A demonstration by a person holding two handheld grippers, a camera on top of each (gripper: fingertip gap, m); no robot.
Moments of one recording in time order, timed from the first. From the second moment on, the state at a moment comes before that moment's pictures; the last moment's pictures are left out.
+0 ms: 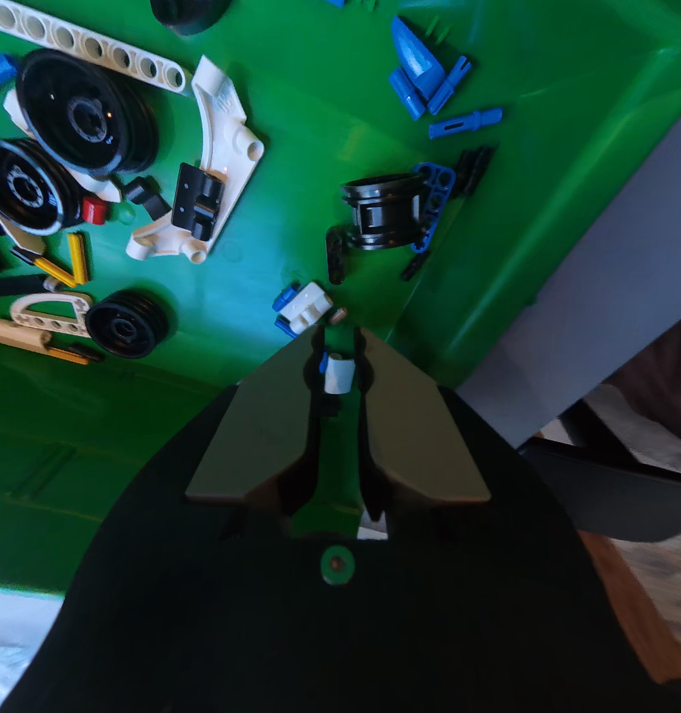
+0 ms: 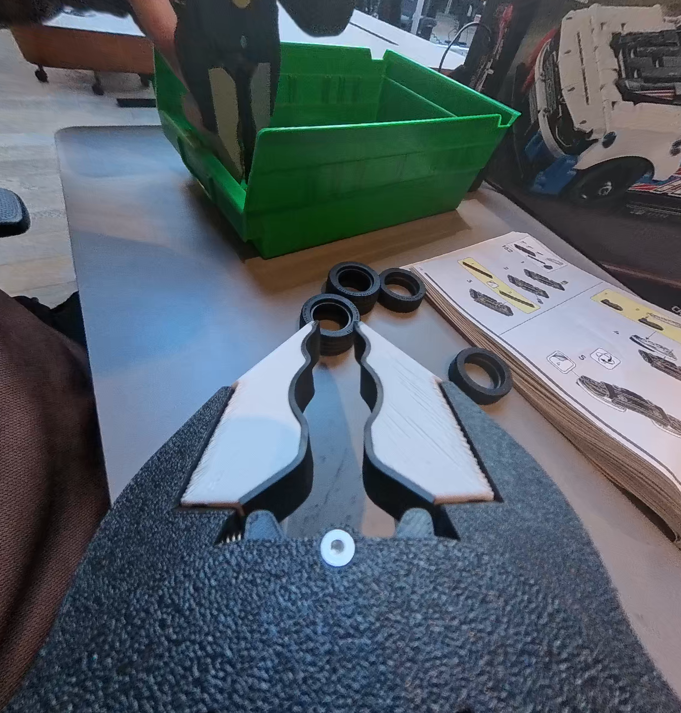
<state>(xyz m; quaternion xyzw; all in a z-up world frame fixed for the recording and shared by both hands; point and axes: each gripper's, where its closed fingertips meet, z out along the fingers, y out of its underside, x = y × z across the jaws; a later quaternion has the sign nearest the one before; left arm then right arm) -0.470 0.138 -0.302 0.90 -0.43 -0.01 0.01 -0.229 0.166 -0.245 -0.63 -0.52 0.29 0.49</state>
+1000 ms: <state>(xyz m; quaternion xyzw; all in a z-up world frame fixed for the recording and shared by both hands) -0.466 0.142 -0.304 0.85 -0.53 -0.03 0.01 -0.227 0.164 -0.244 -0.64 -0.51 0.31 0.48</state>
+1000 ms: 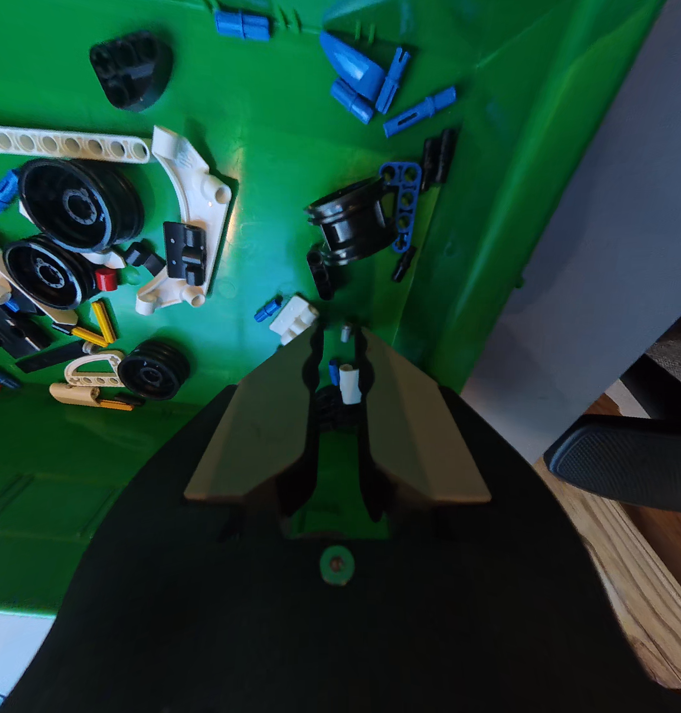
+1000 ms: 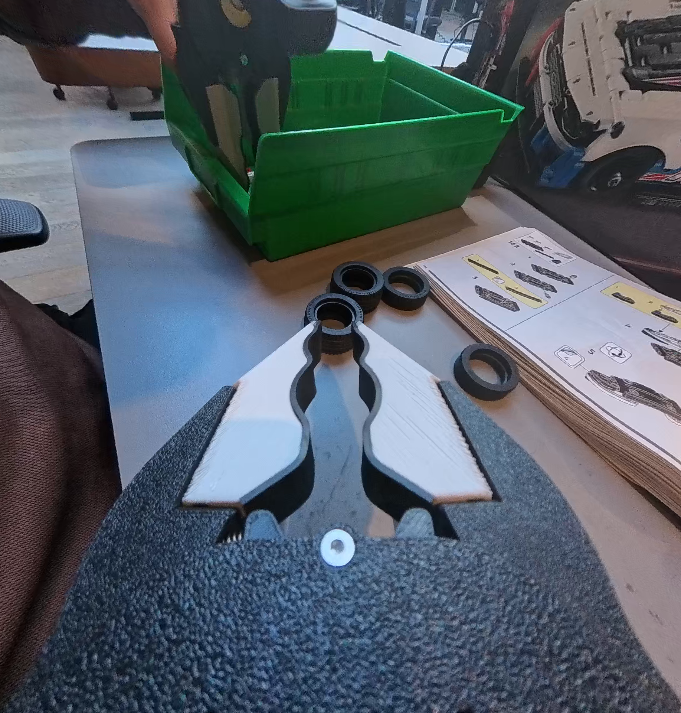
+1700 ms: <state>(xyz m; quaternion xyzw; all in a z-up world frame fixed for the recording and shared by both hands) -0.472 0.172 -0.254 0.84 -0.52 -0.05 -0.14 -0.226 0.161 -0.242 -0.64 -0.51 0.32 0.48</state>
